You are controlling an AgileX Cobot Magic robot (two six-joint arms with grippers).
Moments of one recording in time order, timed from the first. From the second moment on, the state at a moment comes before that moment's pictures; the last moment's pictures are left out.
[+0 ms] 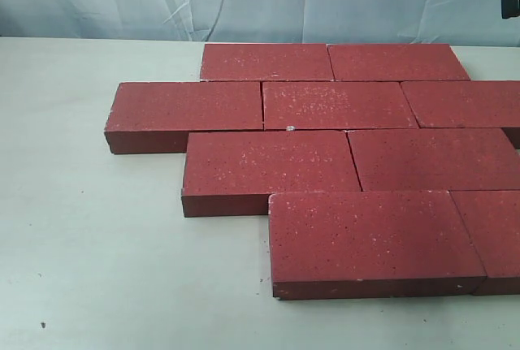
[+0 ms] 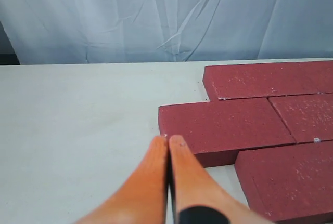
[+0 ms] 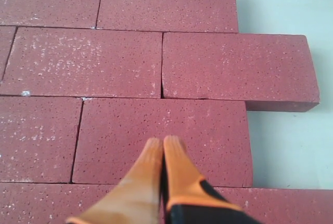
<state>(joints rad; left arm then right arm) 0.07 0.63 -0.75 -0.41 0.63 0.32 0.10 1.15 -1.09 -0.01 0.87 0.05</state>
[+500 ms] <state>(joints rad) 0.07 0.54 -0.61 -0.30 0.55 0.26 0.10 1.15 -1.09 -0.01 0.87 0.05</state>
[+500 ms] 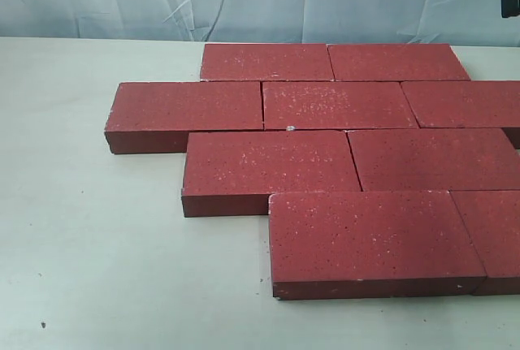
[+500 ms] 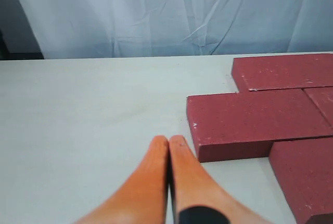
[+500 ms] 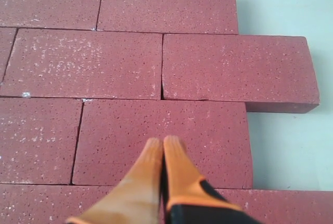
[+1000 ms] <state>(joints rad) 0.07 0.49 -0.61 -0.03 0.54 0.05 0.10 1.15 -1.09 -0.01 0.86 0.05</state>
